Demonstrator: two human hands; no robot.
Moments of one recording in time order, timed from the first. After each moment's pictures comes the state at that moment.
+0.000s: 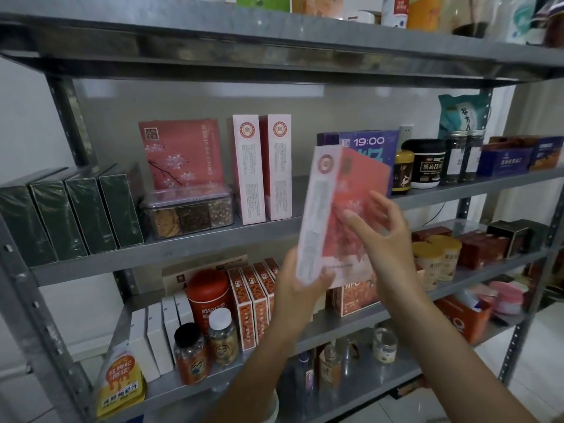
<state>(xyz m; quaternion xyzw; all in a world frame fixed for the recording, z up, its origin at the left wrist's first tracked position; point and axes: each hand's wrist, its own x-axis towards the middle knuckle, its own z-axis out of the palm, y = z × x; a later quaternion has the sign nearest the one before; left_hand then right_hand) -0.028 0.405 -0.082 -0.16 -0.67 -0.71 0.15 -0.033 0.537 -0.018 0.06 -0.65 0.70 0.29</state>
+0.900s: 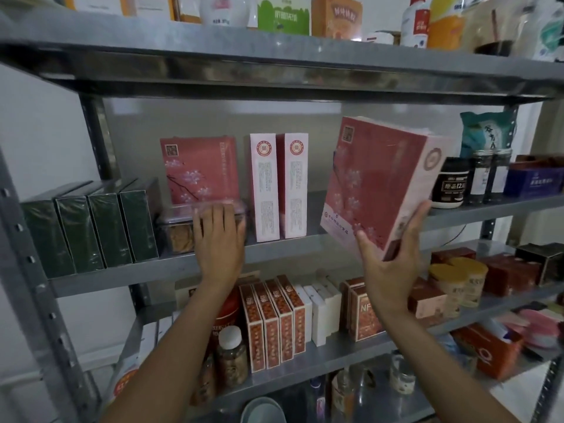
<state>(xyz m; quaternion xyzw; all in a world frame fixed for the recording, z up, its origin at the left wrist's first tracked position) -0.131 0.272 -0.029 0.06 -0.88 -0.03 0.48 -0.088 0.526 -0.044 0.11 -0.65 0.52 0.55</state>
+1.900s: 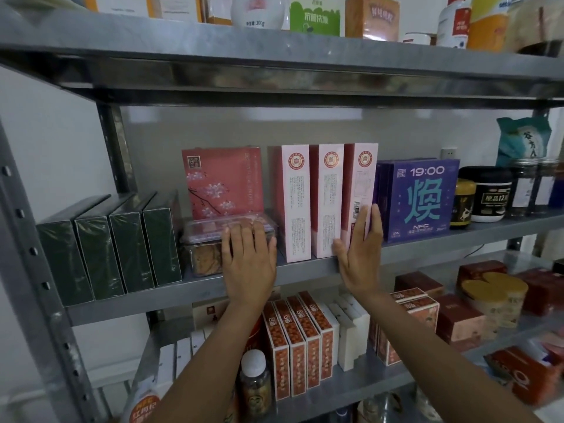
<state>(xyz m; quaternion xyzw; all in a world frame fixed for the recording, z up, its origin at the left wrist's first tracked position) -0.155 0.266 -0.041 0.08 -0.82 0.09 0.57 -0.209 0.461 -0.053 0.16 -0.78 0.34 0.51</state>
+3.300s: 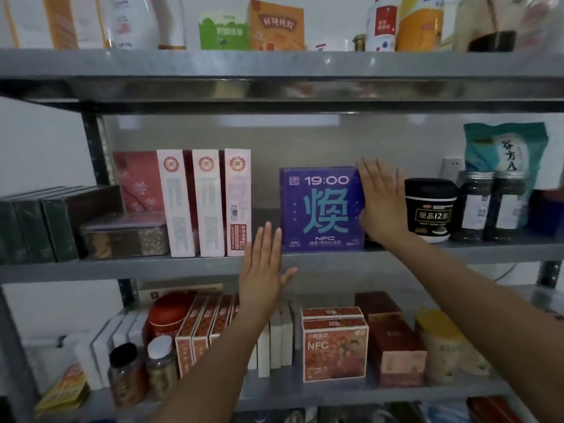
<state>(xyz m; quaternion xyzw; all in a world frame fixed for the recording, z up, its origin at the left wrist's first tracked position) -0.209 0.500 -0.078 0.09 -0.91 0.09 0.40 -0.298 0.722 0.052 0.22 -0.87 0.08 0.44</state>
